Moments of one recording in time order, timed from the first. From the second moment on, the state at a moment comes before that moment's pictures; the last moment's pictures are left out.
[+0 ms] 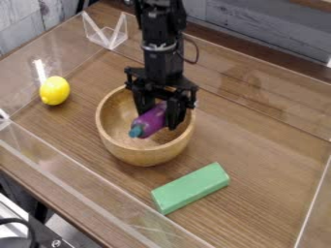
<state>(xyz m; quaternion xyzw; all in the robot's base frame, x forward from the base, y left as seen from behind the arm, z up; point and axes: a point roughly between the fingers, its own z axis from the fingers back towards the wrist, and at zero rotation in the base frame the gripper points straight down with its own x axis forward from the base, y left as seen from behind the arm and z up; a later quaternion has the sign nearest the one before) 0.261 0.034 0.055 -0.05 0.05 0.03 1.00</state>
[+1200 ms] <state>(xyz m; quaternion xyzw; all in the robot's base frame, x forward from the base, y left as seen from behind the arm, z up) 0.308 -0.001 0.079 -0.08 0.00 0.03 1.00</state>
